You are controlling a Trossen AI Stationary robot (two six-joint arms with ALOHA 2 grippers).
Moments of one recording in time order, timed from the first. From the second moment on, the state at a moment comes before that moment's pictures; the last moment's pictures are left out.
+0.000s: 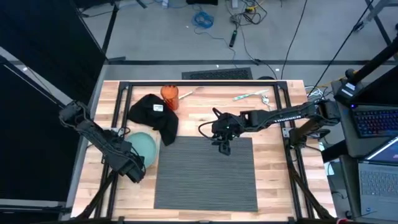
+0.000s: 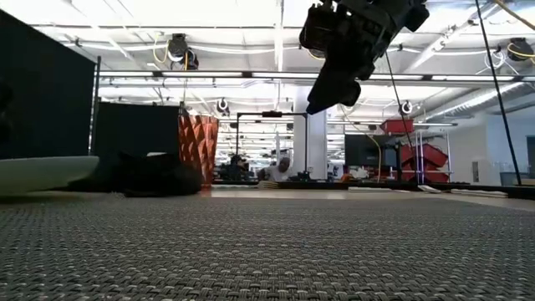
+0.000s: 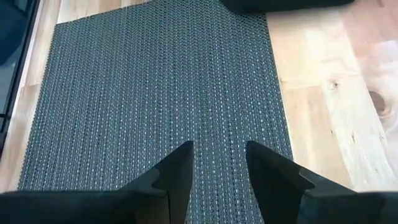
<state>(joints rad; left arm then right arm) -0.77 1.40 0.67 -1.21 0.12 -2.22 -0.01 1.54 1.04 -0.35 -0.14 0.20</state>
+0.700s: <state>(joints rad) -0.77 1.40 0.72 -1.36 0.15 -2.22 -0.05 1.54 1.04 -0.35 -0.15 0.15</state>
